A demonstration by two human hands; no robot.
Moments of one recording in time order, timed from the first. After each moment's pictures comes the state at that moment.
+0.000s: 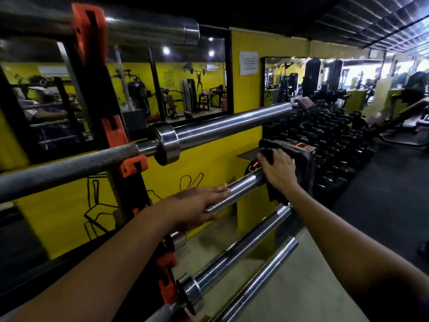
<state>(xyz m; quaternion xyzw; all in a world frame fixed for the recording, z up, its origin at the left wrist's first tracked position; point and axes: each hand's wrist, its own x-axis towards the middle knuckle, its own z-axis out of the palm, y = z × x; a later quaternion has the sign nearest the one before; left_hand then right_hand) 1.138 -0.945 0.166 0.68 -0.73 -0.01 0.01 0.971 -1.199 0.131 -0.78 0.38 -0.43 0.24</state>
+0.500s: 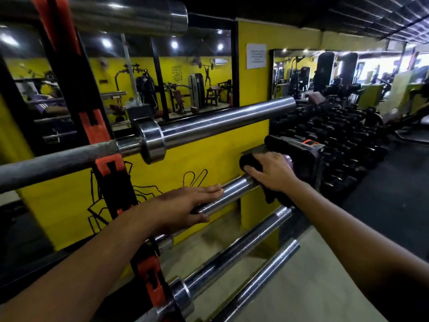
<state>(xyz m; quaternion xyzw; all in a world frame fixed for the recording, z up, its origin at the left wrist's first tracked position) 1.134 -0.940 0.170 0.69 -0.72 -0.04 0.04 0.965 -1.210 0.138 -0.92 0.24 -0.29 0.07</state>
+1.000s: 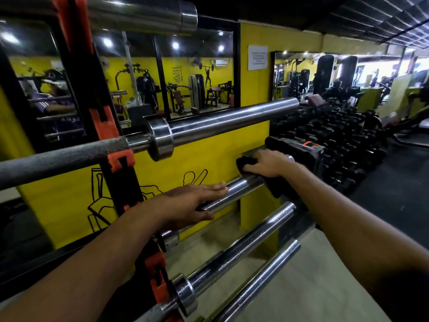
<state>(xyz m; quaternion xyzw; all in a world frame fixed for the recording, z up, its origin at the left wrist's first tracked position) 1.134 -0.941 0.171 0.69 -0.72 -0.05 0.04 0.992 -1.218 0.168 -0.95 0.29 -0.13 0.07</state>
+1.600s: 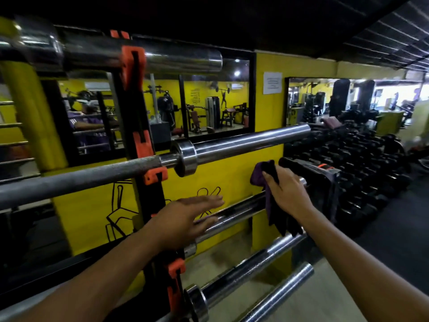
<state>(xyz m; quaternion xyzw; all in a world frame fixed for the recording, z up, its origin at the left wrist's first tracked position) 1.128 -0.877 0.174 0.69 -0.69 0.11 0.19 0.964 -1.160 0.148 -0.86 0.18 -0.46 0.15</state>
